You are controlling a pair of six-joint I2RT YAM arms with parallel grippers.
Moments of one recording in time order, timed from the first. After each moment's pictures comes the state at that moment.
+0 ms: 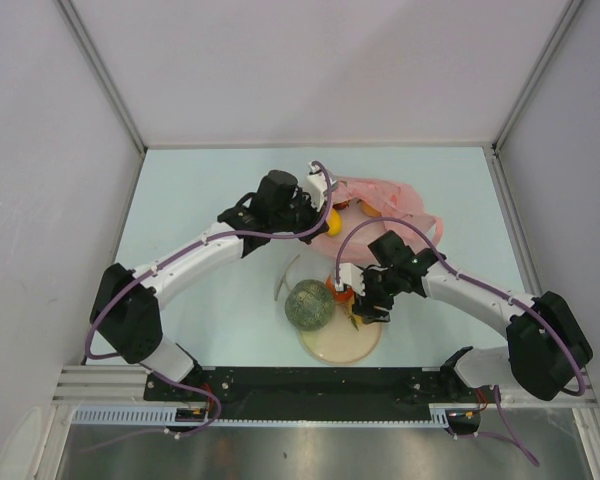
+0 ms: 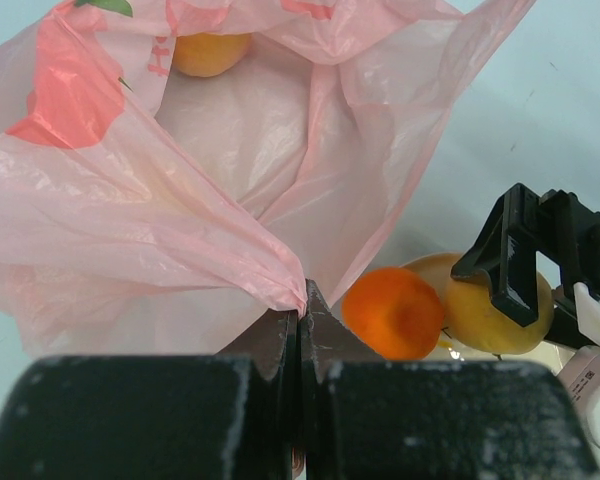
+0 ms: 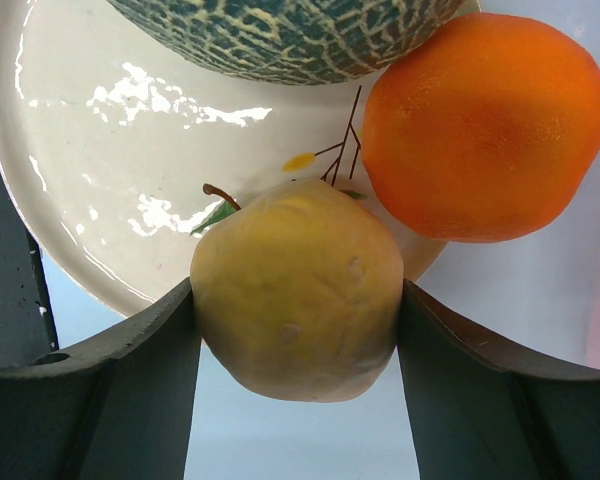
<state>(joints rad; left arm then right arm) -0.69 1.54 1.23 -0.24 0.30 0.04 0.65 1.32 0.78 -0.61 -0.47 -0.84</state>
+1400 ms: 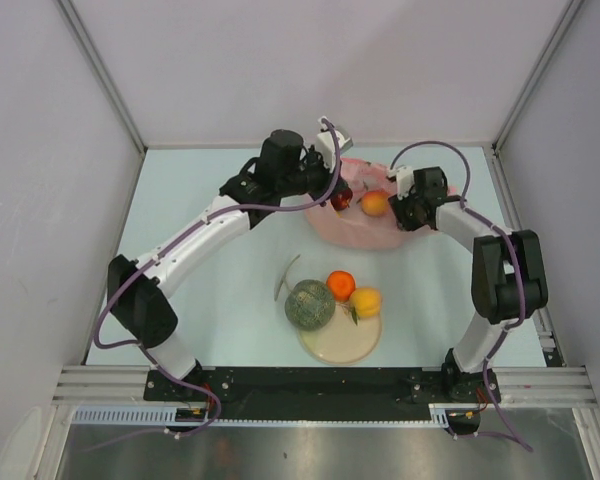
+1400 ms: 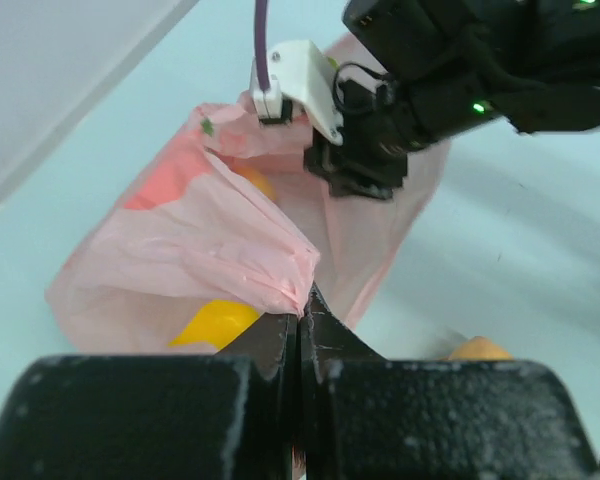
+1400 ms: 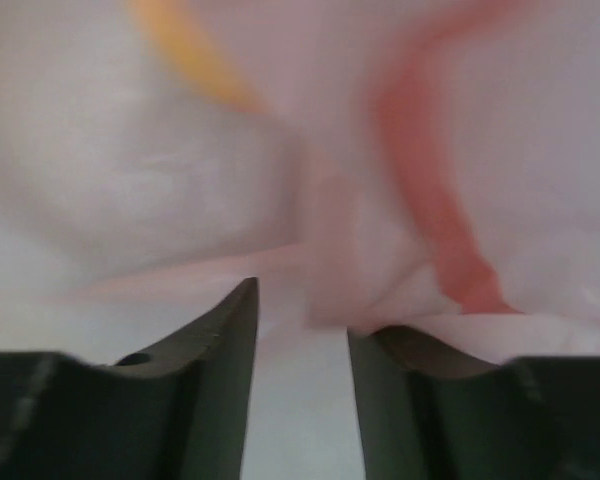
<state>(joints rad) -0.69 1.66 1.58 -0.29 0.33 0.09 0.18 1.74 1.14 -0.30 -0.16 -0.32</state>
